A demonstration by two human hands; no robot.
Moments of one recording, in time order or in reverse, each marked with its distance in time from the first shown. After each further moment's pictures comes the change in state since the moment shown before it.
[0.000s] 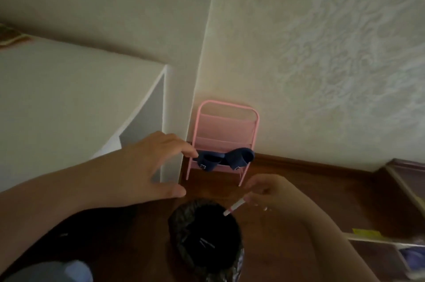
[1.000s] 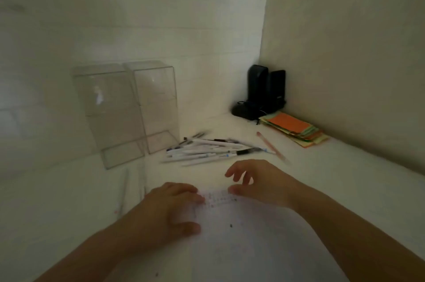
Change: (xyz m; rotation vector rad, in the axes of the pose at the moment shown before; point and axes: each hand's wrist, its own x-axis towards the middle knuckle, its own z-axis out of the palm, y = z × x) left_hand -0.364 -0.114 -0.115 0.225 0.447 -0.962; right_hand 0.157 -0.489 0.230 -0.255 -0.401 -0.969
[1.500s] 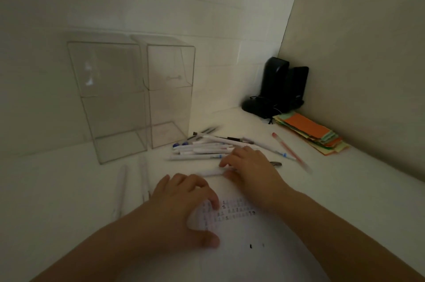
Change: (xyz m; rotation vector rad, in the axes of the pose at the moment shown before) left_hand 0.026 -0.030 0.000 0.058 -0.067 -0.013; right_hand 0.076 0.000 0.042 -0.465 0.210 -0.222
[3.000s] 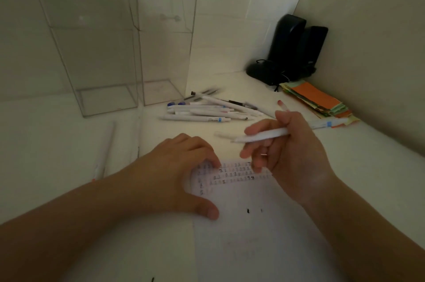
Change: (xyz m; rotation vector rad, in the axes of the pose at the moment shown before) left_hand 0.006 -0.003 0.006 -0.114 0.067 0.133; right_hand -0.038 -0.020 -0.033 1.591 0.079 0.499
